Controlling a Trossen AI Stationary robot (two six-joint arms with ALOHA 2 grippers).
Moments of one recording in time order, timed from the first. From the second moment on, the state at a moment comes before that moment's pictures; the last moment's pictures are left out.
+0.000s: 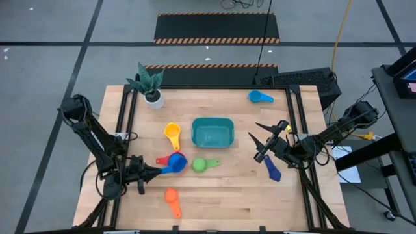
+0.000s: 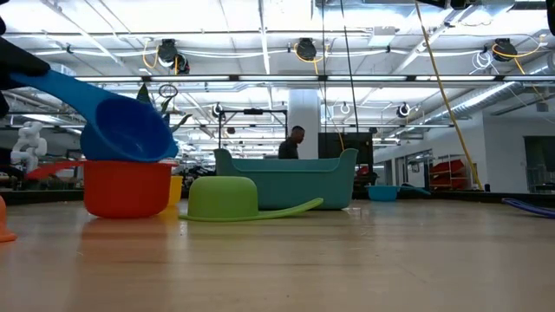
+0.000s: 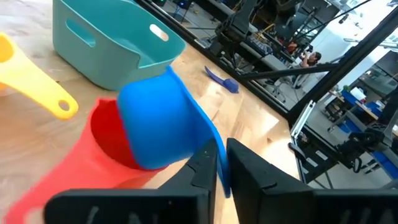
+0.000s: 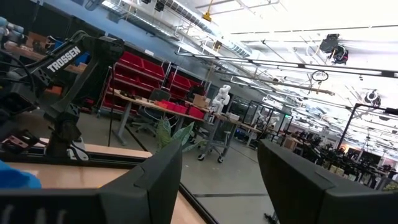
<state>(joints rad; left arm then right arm) -1.14 1.24 0.29 0.31 -1.25 -1.26 0.51 1.12 0.34 1.29 1.02 -0.77</state>
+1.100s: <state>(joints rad) -1.13 1.24 0.29 0.10 -1.39 -1.04 0.51 1.12 0.34 1.29 1.02 -0.77</state>
